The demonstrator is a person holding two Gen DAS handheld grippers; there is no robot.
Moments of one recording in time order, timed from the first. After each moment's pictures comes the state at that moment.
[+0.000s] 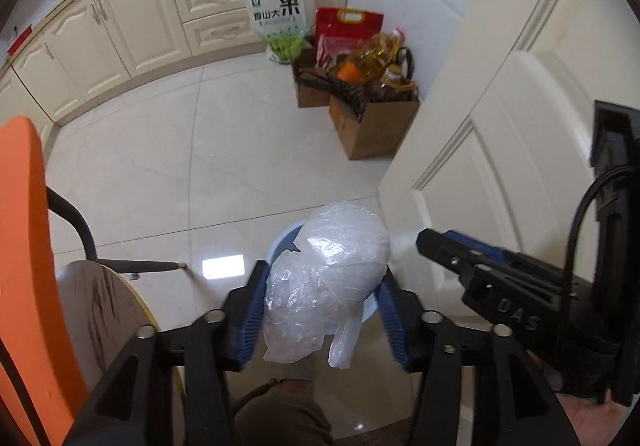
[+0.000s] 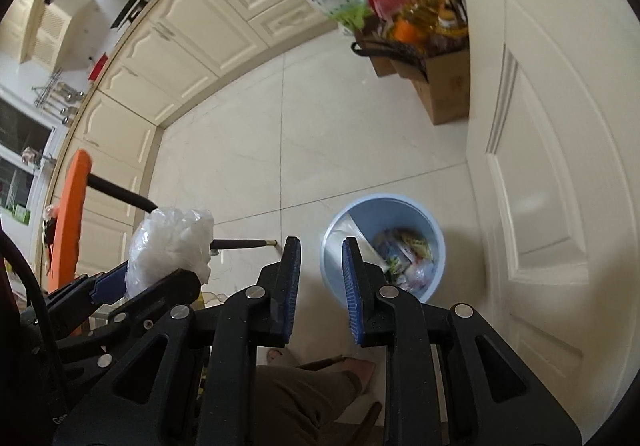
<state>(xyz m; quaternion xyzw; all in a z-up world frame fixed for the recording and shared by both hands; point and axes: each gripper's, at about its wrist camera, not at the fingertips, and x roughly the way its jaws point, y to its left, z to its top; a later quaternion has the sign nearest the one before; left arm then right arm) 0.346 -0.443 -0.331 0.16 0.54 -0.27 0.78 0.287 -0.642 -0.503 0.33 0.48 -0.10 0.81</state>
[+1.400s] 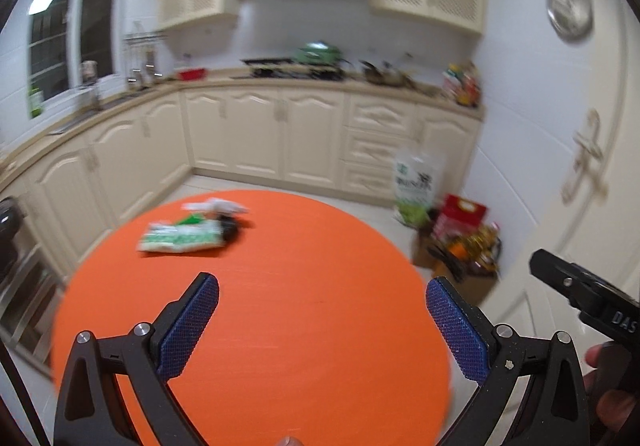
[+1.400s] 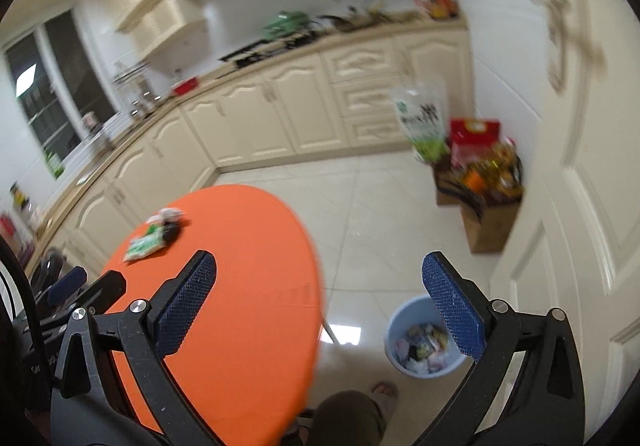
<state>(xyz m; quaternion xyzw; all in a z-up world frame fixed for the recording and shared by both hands) 0.170 -0.168 -0.174 -0.01 0.30 -0.10 0.95 0.276 -0.402 -0.247 0.14 0.32 -0.04 0.93</state>
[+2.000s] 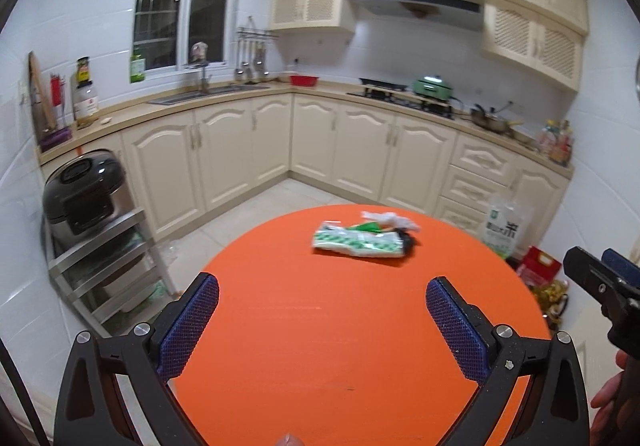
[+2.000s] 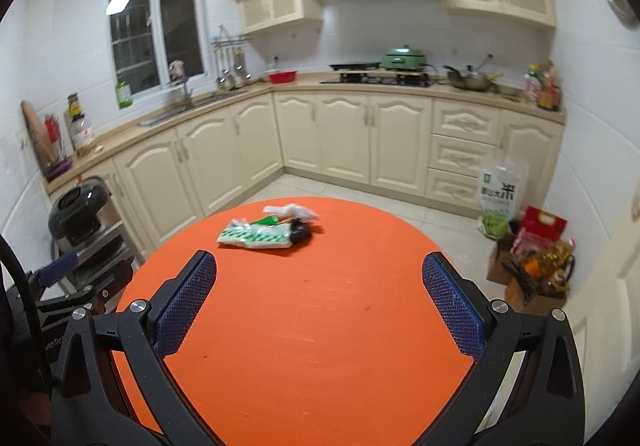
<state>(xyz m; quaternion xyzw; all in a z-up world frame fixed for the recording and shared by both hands) 0.063 -0.037 -0.185 -0.06 0.28 0.06 0.96 0.309 -0.184 -0.223 0.00 0.29 0.07 0.96</state>
